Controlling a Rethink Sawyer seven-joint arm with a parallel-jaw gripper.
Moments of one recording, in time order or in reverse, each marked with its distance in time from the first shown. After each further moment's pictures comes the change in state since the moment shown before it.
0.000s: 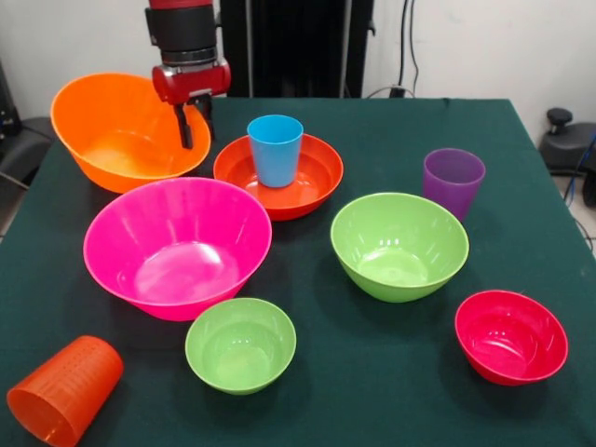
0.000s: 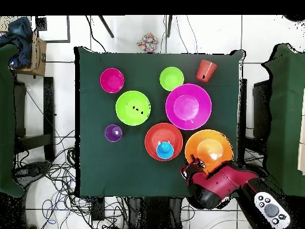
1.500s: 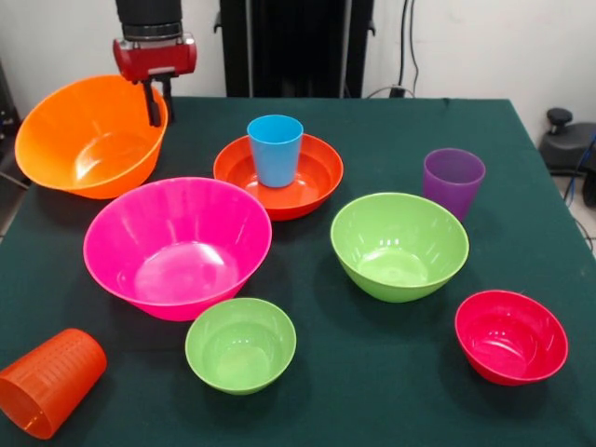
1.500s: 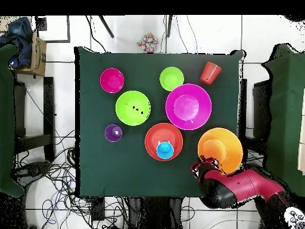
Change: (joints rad) arm -0.188 -0.080 0.129 0.027 0.292 0.134 -0.186
